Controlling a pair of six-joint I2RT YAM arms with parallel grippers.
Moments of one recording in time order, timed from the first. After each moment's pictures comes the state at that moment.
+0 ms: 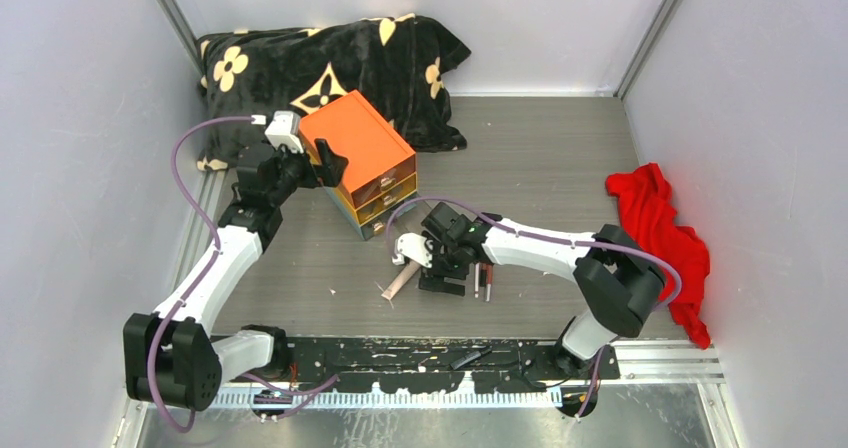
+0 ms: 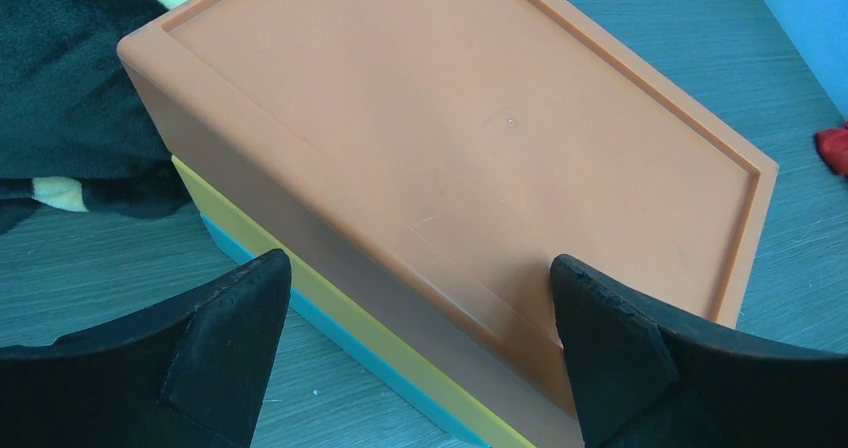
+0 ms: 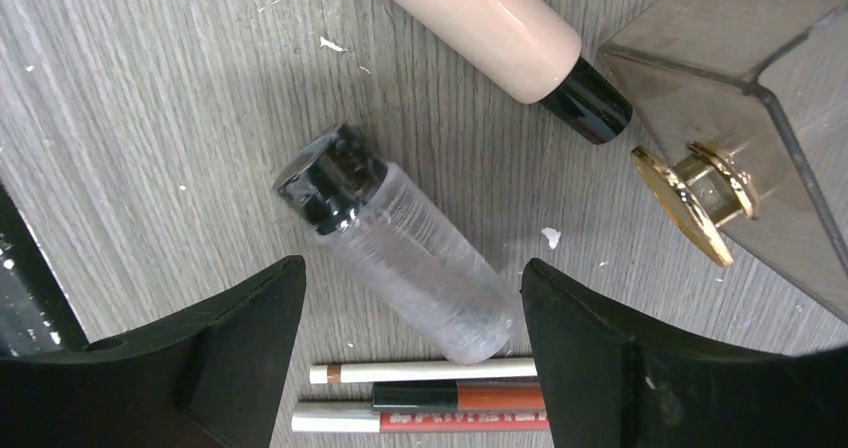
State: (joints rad) left arm -0.16 1.15 0.80 0.10 0.22 -0.21; right arm 0.89 1.57 0.94 -0.54 -0.16 -0.61
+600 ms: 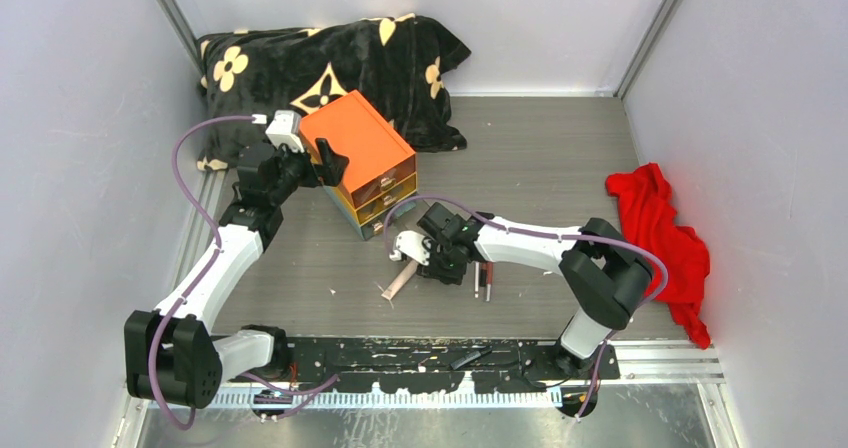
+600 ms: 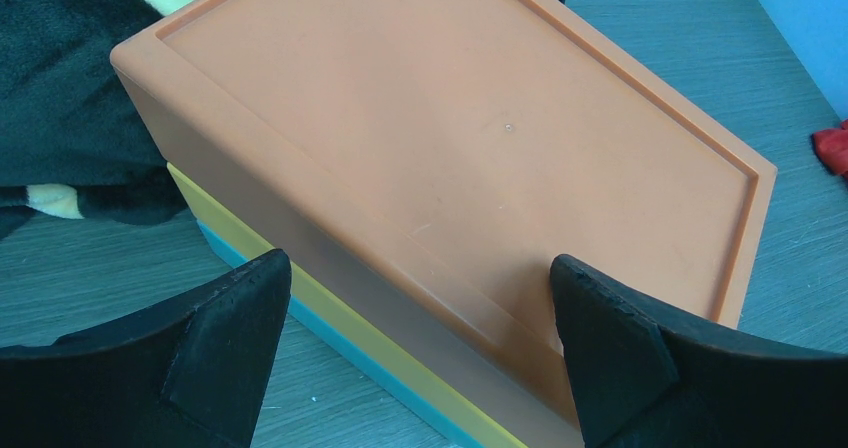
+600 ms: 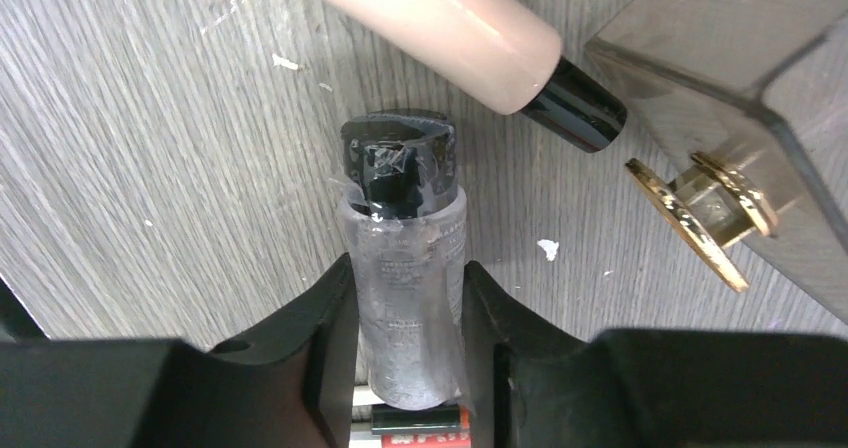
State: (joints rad) left arm -0.16 1.16 0.80 0.12 0.23 -0.21; right arm 0.89 1.64 0.95 -0.51 -0.12 -0.55
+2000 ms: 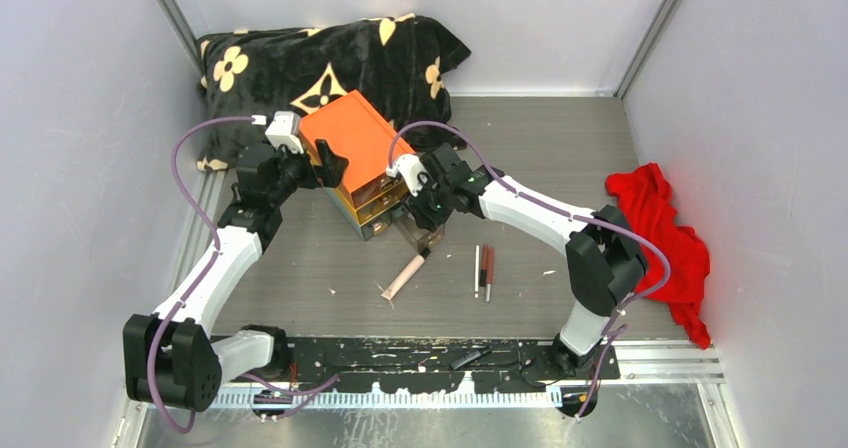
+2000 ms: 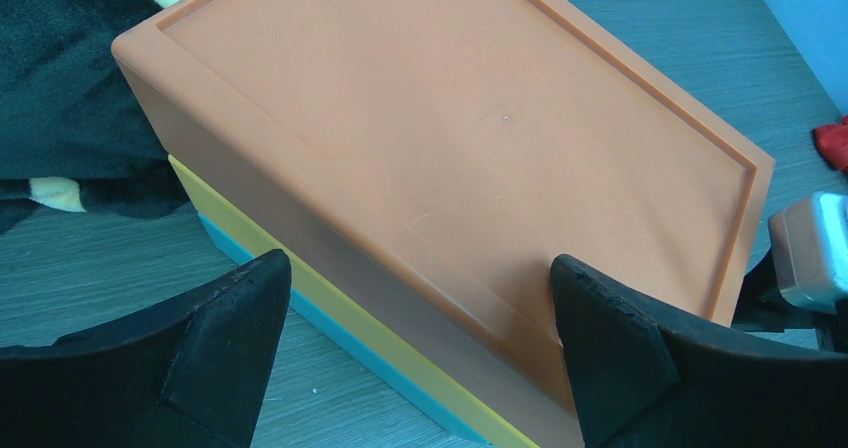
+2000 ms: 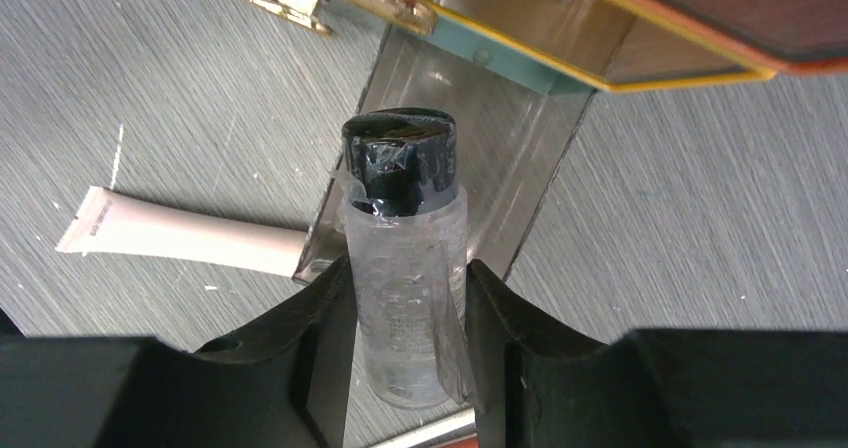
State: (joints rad) left arm -0.16 1.15 0.80 0.10 0.23 -0.21; right arm 0.73 1.71 1.28 -0.49 -0.17 -0.27
